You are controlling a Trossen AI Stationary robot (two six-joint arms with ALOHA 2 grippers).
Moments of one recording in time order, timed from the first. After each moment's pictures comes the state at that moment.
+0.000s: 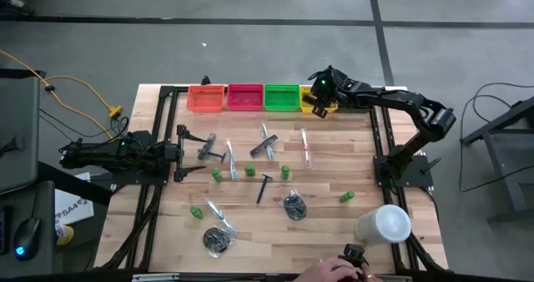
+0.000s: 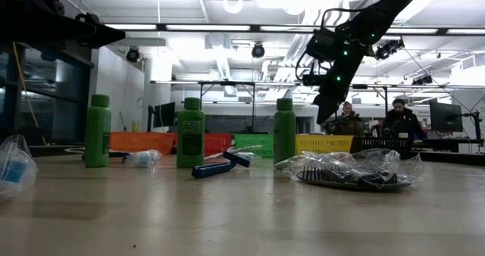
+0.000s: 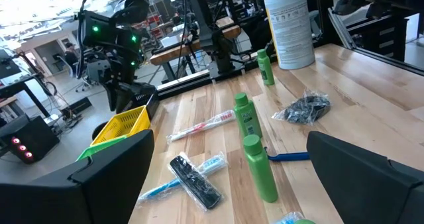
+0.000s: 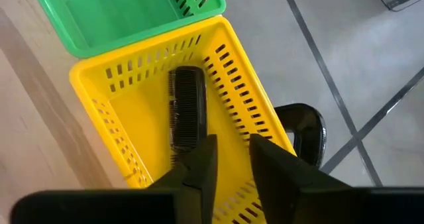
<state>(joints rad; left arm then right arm) -0.03 0.02 0.18 -0.19 -0.04 0.33 -0.73 1.58 0.97 -0.30 0.26 -0.37</state>
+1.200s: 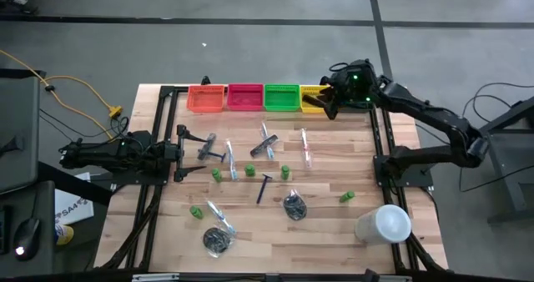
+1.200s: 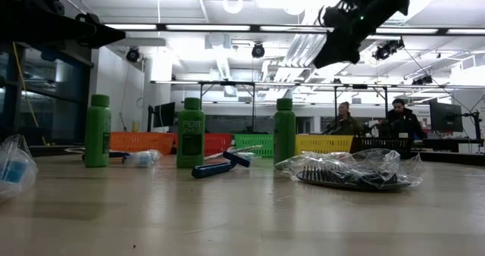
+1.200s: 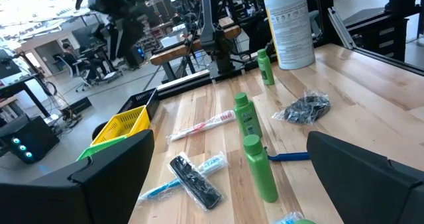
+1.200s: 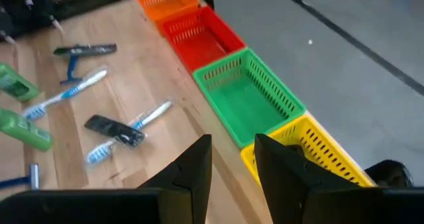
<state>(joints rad) -0.03 0.02 0.18 -0.19 -0.04 0.33 -0.72 1.16 0.97 -0.42 -0.21 -0.06</state>
